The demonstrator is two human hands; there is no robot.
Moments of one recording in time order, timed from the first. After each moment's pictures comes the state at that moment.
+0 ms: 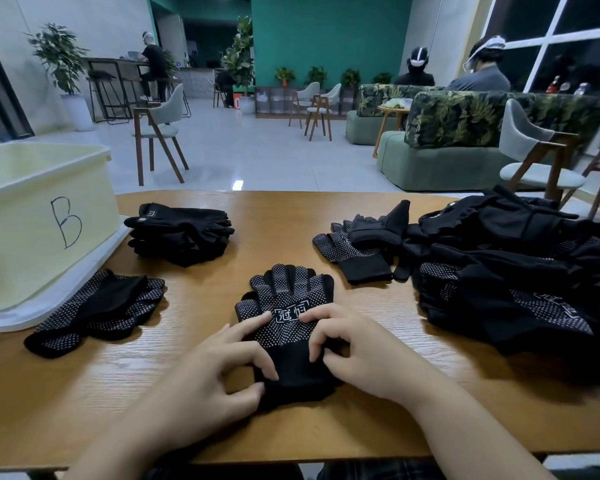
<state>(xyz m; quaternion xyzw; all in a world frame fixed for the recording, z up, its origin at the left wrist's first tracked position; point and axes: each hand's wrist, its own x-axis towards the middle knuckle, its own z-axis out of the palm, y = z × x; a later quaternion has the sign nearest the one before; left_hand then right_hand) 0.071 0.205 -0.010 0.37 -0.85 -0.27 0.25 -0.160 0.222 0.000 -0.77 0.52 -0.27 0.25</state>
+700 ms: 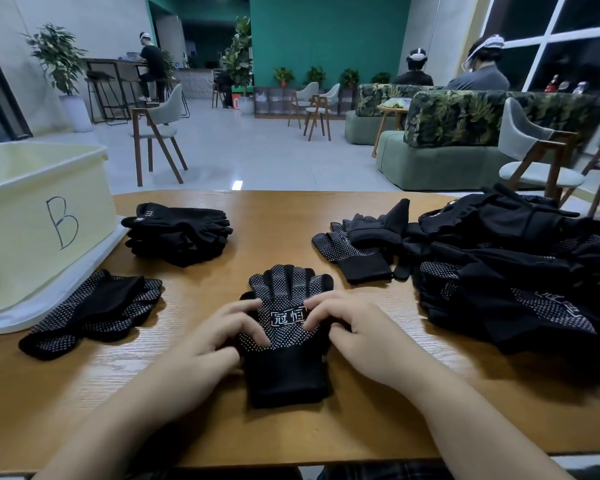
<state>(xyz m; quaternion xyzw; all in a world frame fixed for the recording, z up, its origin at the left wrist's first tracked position) 0.071 0.187 -0.001 0.38 -0.78 -0.39 0.30 -0.159 0.211 0.007 -0.73 0.54 -0.32 0.27</state>
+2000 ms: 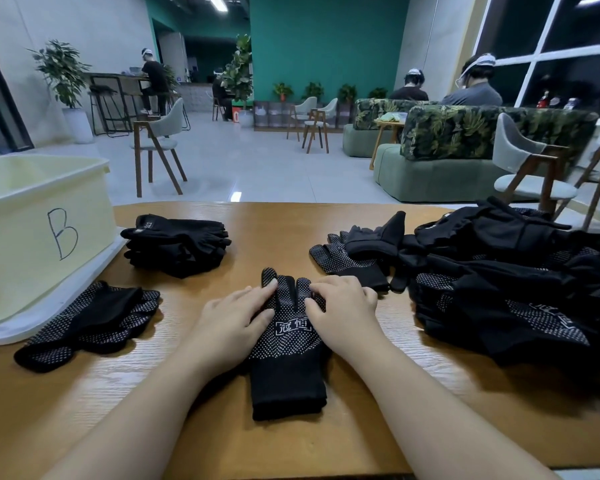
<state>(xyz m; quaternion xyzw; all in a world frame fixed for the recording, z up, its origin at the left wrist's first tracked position) 0.034 0.126 -0.015 0.51 -0.84 -0.12 0.15 -0.145 0.158 -0.007 -0.67 0.71 -0.24 0.01</state>
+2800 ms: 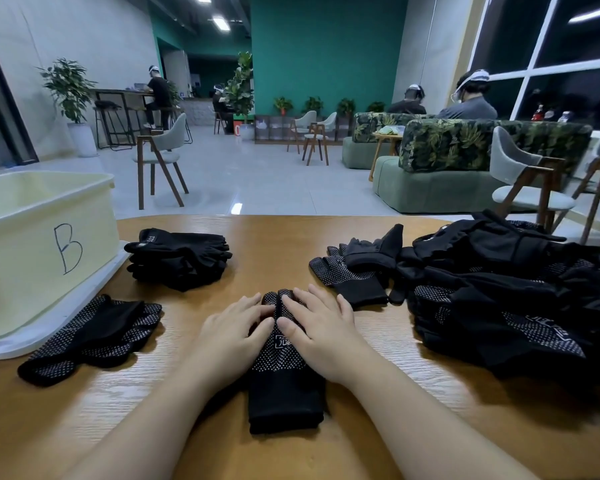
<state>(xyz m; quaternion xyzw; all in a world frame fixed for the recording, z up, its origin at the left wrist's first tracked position) 0.031 0.131 -0.015 0.52 -0.81 -0.16 0.23 -0.134 0.166 -0.005 -0.75 0.63 -0.16 0.10</state>
